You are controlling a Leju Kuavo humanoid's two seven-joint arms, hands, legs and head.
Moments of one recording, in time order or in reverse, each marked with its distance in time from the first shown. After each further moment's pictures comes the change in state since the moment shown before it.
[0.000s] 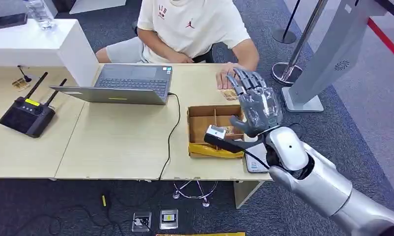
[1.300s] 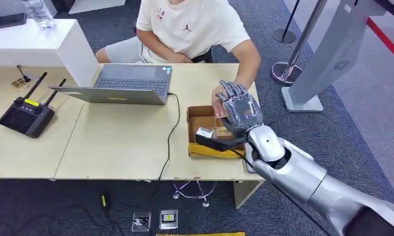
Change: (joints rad) left arm 0.005 0.001 0.000 -0.011 0.022 0.000 0.000; right arm -0.095 0.117 0.164 0.315 -0.092 -0.055 -0.005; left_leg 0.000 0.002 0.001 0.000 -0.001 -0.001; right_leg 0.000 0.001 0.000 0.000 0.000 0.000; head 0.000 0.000
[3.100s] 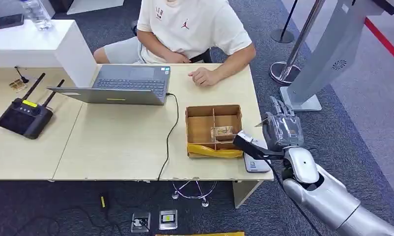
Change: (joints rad) left arm 0.012 -0.005 0.009 -0.011 0.040 0.000 -0.044; right arm 0.258 -0.215 -0.201 -0.123 -0.036 -0.092 0.126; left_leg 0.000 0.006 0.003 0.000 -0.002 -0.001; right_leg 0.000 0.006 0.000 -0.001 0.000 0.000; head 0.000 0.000
